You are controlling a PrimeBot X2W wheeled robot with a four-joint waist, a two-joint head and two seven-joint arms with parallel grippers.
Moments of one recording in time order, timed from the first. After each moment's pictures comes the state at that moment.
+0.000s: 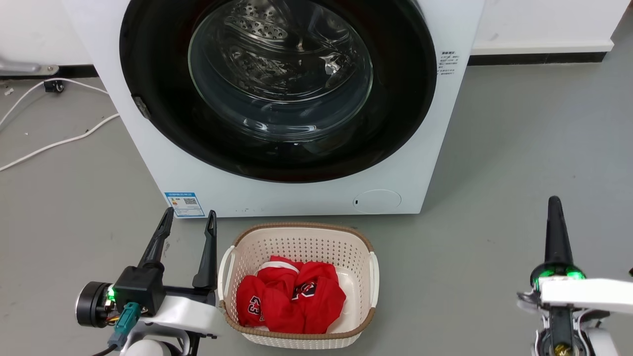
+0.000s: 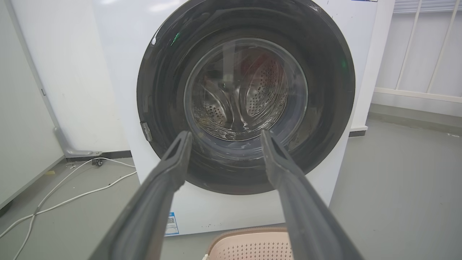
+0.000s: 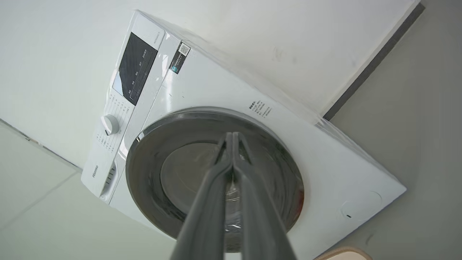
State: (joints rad) left arm -0.07 0.07 0.00 0.08 -0.05 -0.11 -0.26; right arm -0.08 -0.05 -0.02 0.11 1.04 0.13 -0.26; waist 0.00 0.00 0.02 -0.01
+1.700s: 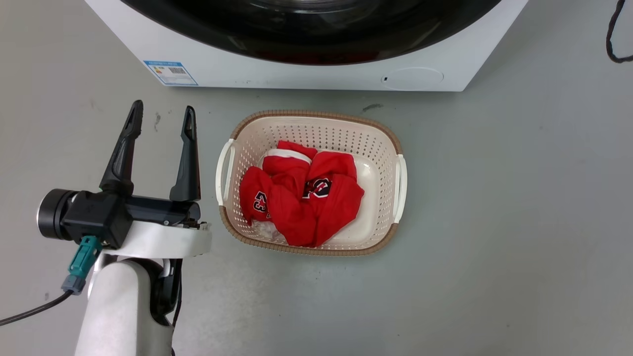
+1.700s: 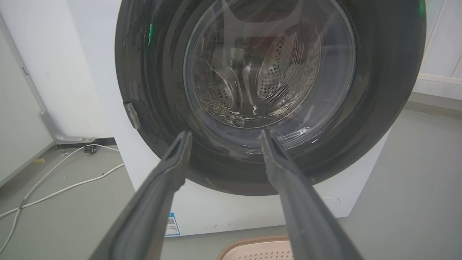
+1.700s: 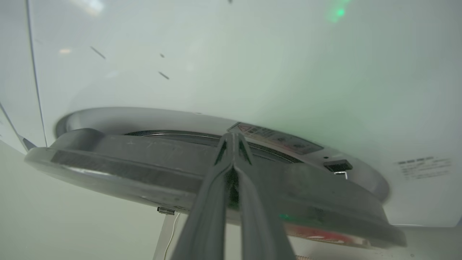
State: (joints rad) left arm -0.31 0.10 0.01 -0.02 -0.09 -0.13 -0.26; right arm -1.60 -0.11 -0.04 1.19 0.81 0.13 0.35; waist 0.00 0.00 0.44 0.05
